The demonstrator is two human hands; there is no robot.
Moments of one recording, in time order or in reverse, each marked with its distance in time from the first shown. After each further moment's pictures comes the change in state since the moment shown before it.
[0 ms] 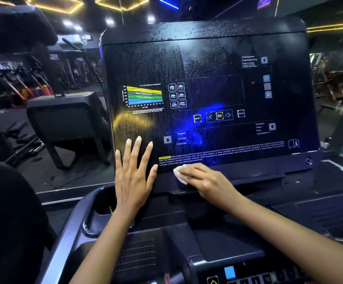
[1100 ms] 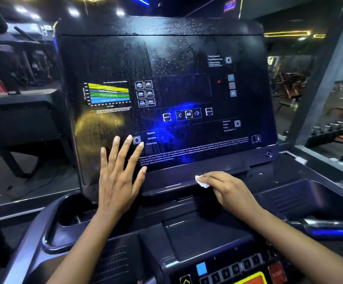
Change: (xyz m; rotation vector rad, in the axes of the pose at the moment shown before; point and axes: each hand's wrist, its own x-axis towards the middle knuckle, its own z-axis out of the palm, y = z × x) left_hand 0.010 0.034 -0.003 -0.099 0.070 0.146; right_hand -0.086 0.024 -0.050 -0.041 -0.040 0.397
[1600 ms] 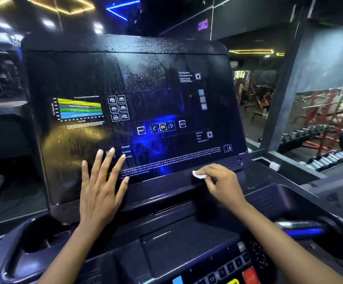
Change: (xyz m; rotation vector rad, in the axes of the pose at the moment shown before) left_hand 0.008 0.011 0.018 0.040 -0.056 -0.009; right_hand 0.010 0.037 -0.024 0.104 0.207 0.279
